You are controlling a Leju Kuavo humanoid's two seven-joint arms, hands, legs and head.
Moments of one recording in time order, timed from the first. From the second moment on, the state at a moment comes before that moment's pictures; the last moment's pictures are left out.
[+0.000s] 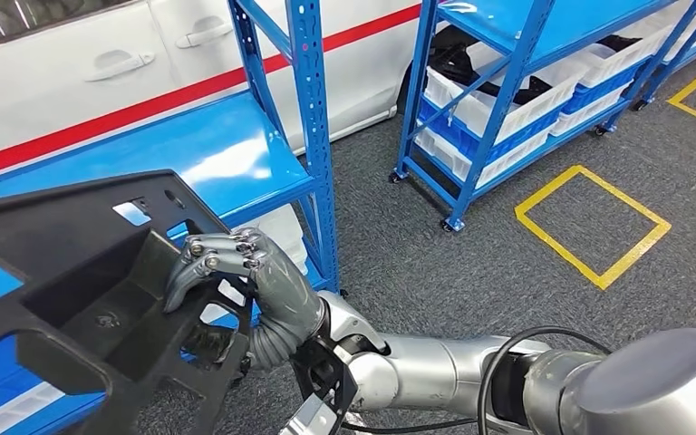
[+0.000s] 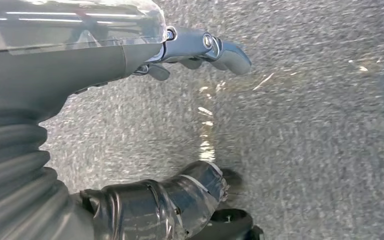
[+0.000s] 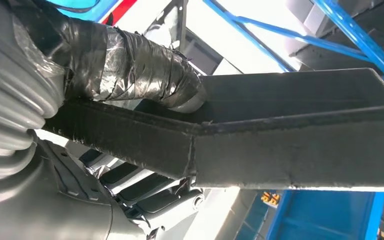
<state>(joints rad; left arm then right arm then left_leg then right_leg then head) -0.14 -0.01 -1.15 -0.23 0.90 0.39 -0.19 -0.31 -0.22 0.81 -2.19 0.34 -0.55 -0.26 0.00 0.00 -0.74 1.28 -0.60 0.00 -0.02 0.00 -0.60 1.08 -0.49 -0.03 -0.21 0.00</state>
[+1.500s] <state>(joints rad) -0.12 0.02 -1.17 -0.23 0.86 0.37 -0.20 -0.29 -0.22 0.81 -2.18 0.40 -0.58 -0.24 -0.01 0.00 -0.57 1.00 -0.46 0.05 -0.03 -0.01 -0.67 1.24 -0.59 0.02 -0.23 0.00</state>
